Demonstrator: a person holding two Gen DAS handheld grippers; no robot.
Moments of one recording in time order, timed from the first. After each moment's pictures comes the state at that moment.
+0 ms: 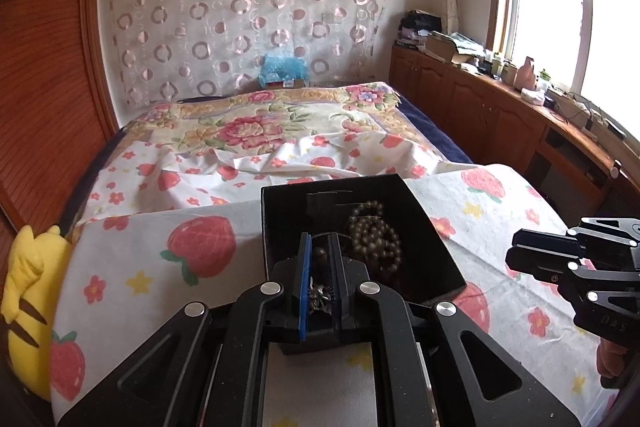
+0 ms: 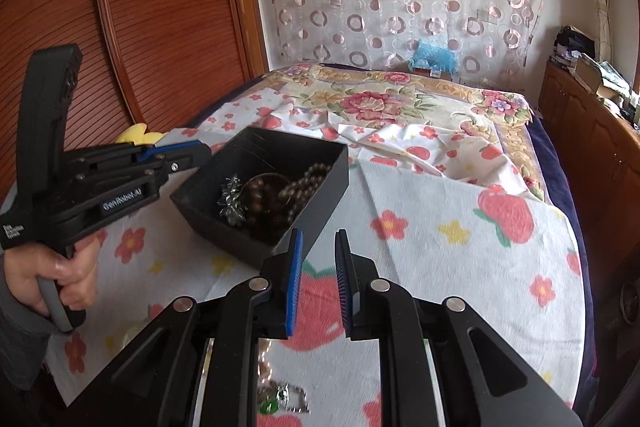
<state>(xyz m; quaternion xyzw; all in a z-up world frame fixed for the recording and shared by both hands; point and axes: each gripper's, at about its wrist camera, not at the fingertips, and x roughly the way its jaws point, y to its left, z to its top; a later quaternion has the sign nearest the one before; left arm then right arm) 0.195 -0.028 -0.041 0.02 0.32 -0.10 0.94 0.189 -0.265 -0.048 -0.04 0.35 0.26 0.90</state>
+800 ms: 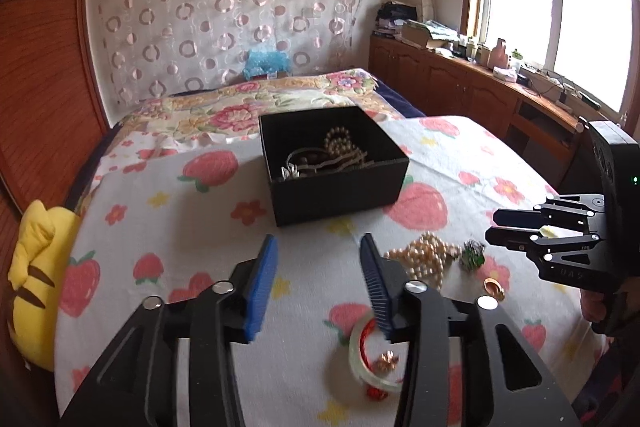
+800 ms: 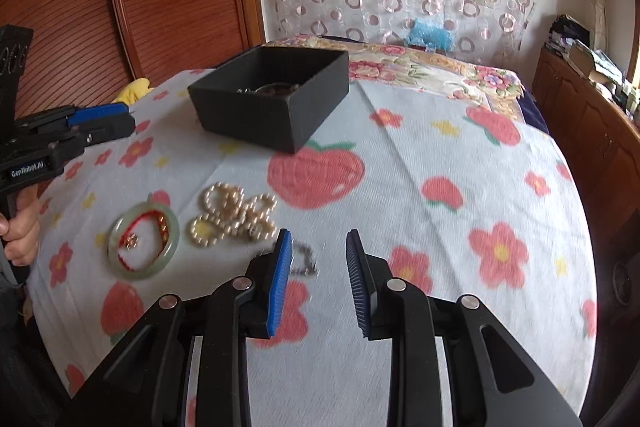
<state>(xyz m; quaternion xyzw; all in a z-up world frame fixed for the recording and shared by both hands) 0.091 -0.015 -0.061 0.04 0.33 -0.13 0.93 0.111 -0.291 -0.102 -0.06 0.38 0.25 0.89</state>
